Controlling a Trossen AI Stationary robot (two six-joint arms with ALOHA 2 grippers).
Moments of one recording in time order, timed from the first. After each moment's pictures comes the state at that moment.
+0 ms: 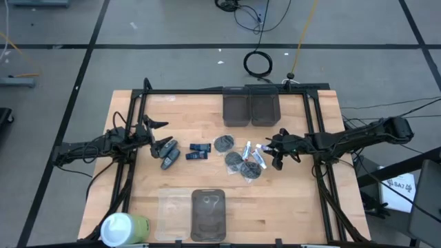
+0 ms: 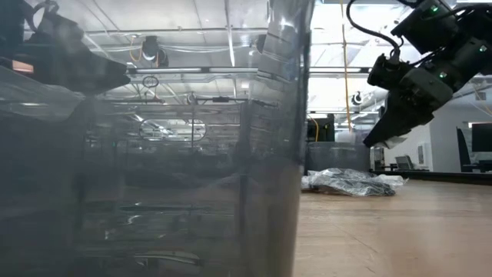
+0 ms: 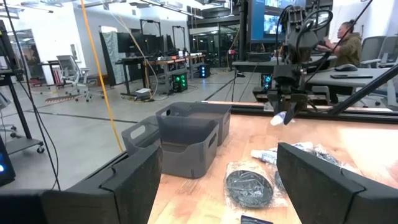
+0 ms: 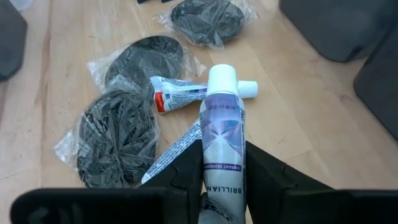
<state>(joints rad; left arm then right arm) 0.10 0.01 0.02 0.06 -0.22 0.07 0.03 0.95 0.31 -0.06 0.18 0.32</state>
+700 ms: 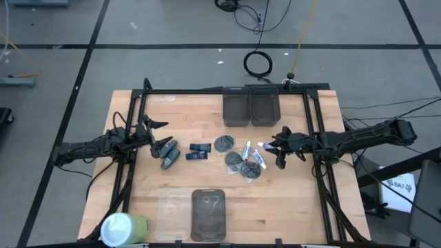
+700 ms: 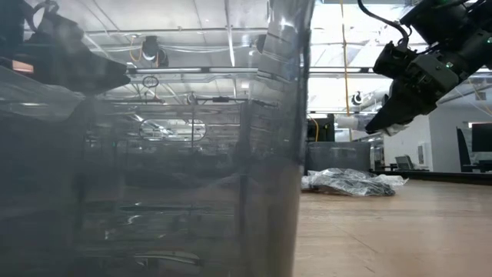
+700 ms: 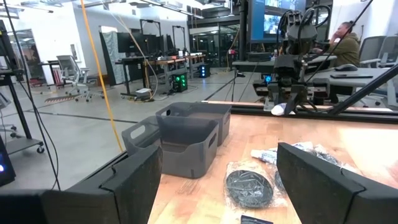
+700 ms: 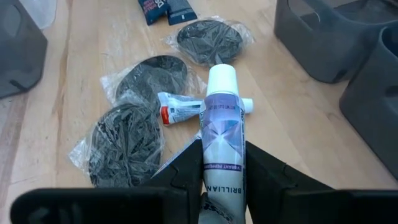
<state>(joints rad) 0.10 0.01 0.02 0.06 -0.22 0.07 0.03 0.82 0.31 -0.12 0.18 0.28</state>
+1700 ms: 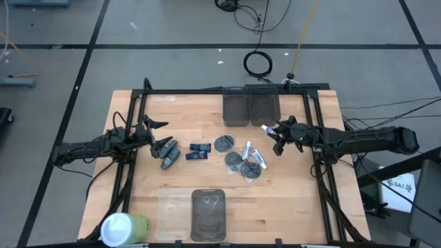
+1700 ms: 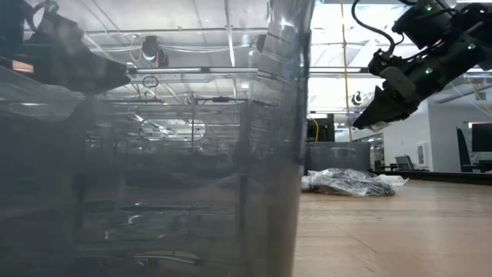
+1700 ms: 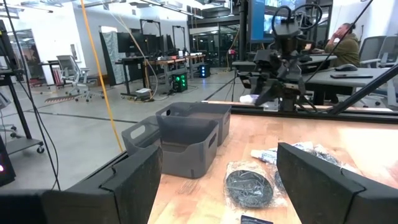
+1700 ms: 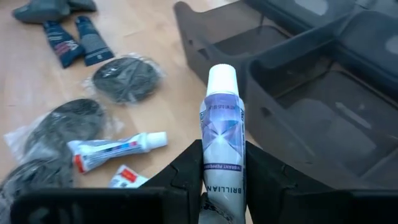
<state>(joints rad) 0.10 0.01 0.02 0.06 -0.22 0.07 -0.16 0.78 0.31 -0.10 0.29 0.24</state>
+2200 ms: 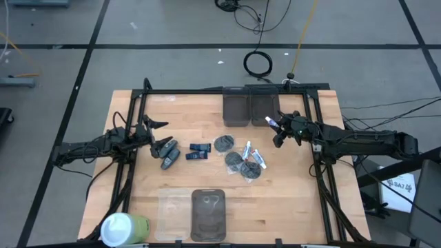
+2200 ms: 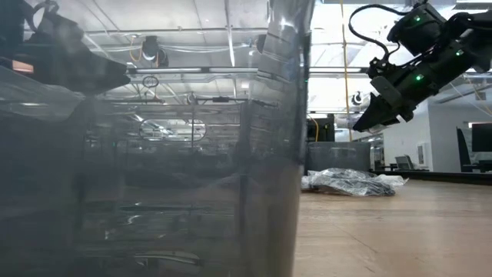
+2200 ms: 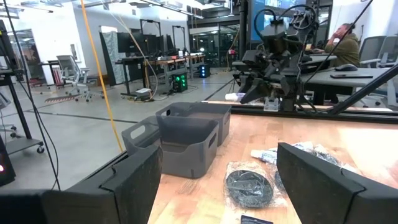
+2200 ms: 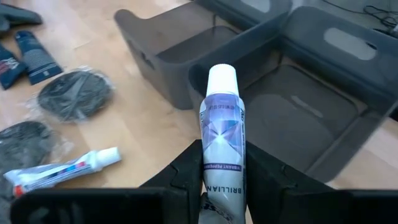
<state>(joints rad) 0.10 0.01 0.02 0.06 -0.22 0.07 -0.31 0.78 0.31 -0.10 0.29 0.24</state>
